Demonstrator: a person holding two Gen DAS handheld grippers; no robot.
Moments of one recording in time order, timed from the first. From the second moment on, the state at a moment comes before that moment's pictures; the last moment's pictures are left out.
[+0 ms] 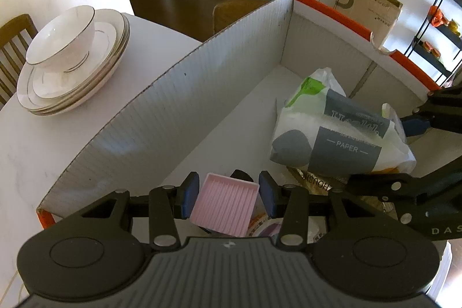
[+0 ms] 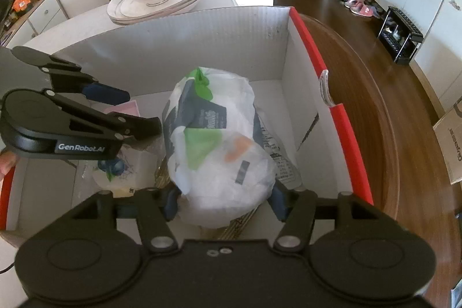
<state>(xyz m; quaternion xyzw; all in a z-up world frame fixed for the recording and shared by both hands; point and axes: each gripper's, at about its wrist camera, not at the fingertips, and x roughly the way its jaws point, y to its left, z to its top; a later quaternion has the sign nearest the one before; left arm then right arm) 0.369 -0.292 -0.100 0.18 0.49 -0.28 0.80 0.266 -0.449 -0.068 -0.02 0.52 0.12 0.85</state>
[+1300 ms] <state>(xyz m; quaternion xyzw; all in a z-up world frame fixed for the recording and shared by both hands) 0.286 -0.244 -0.023 0.10 0.40 -0.30 0.86 0.206 -0.448 -0.002 -0.01 0.43 0.16 0.89</state>
